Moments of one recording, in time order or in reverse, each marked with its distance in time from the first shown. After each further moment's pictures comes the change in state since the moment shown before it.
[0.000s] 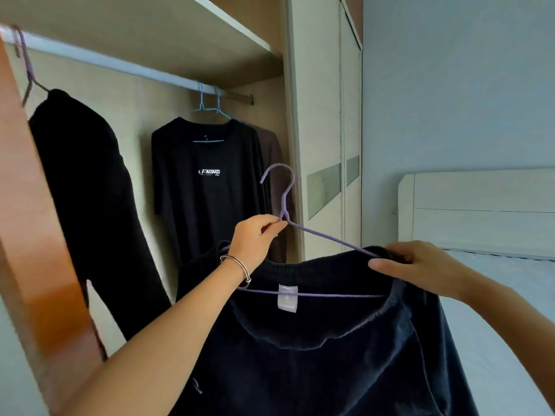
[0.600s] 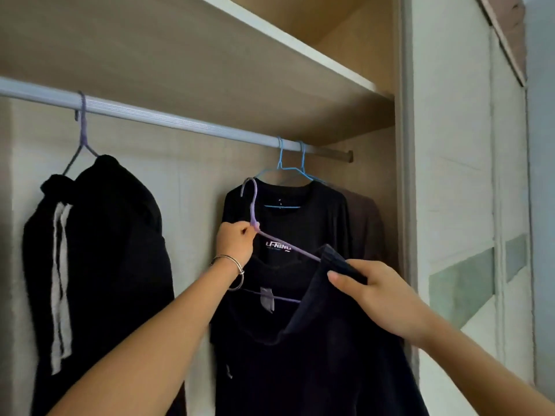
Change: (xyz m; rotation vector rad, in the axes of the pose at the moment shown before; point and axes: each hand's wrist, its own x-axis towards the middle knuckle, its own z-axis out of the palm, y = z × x) left_hand 0.269 -0.149 -0.069 0.420 0.572 -0.280; right_hand 0.340 -0.066 0.052 0.450 -0.108 -0.457
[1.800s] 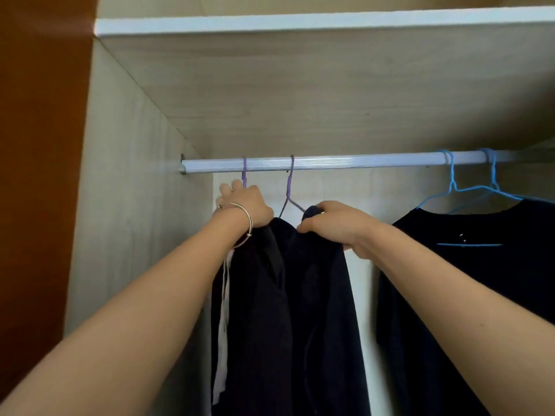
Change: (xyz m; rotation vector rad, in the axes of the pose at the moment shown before) left_hand 0.089 0.025 -0.205 1.086 0.170 -0.278; right_hand 0.189 -0.161 0.126 0.308 -0.459 -0.251
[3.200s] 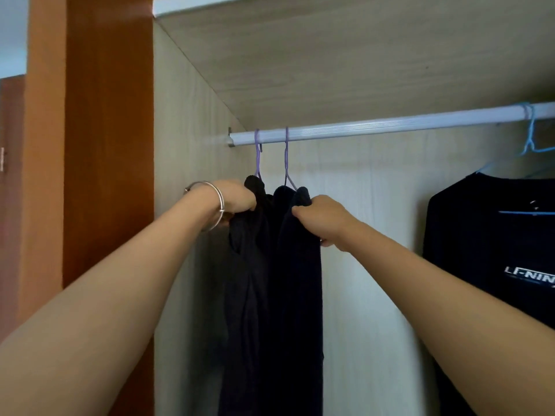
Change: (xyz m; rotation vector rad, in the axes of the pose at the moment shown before) left_hand -0.066 -0.072 -0.045 -0.201 -0.261 -0.251; right_hand -0.001 -0.014 0.082 0.033 -0.070 -0.033
